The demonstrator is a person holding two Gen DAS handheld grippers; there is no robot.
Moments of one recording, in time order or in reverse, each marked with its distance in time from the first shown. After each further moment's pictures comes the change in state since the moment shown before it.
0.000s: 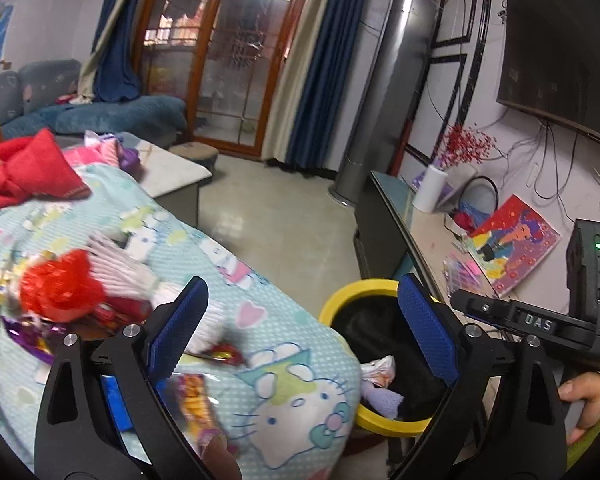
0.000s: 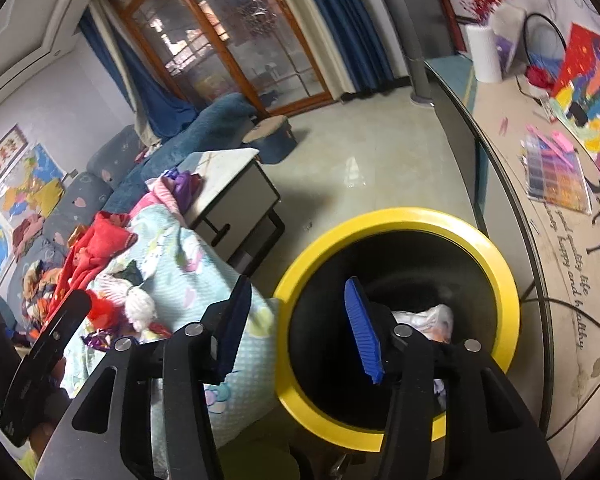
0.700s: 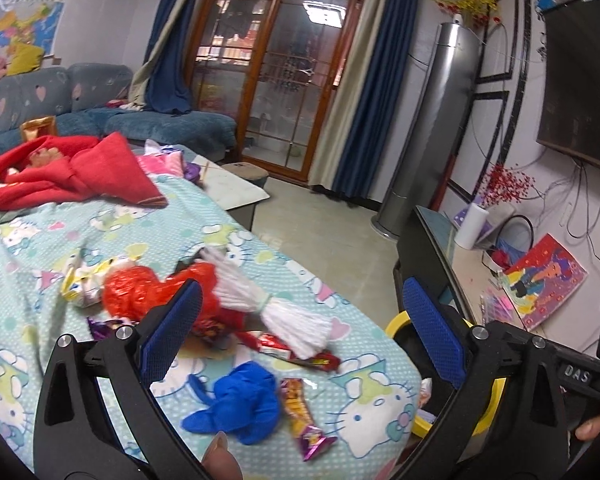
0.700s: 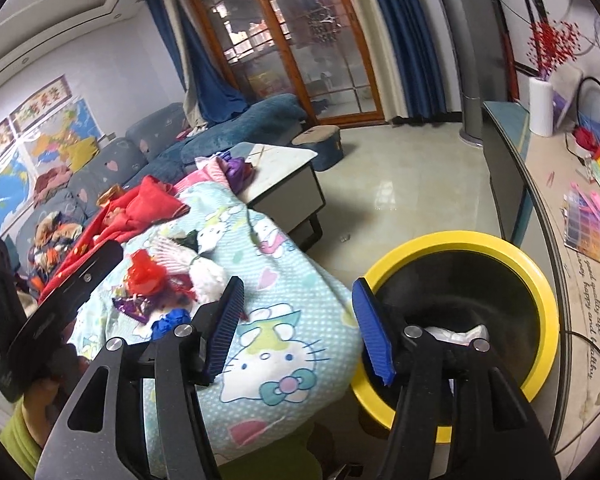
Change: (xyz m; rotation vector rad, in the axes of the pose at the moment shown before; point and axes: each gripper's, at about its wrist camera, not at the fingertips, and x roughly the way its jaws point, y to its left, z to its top) left arm -0.044 0.063 0.001 -0.092 -0.090 0.138; right arm -0.006 0.090 -0.028 -0.206 -0.034 0.076
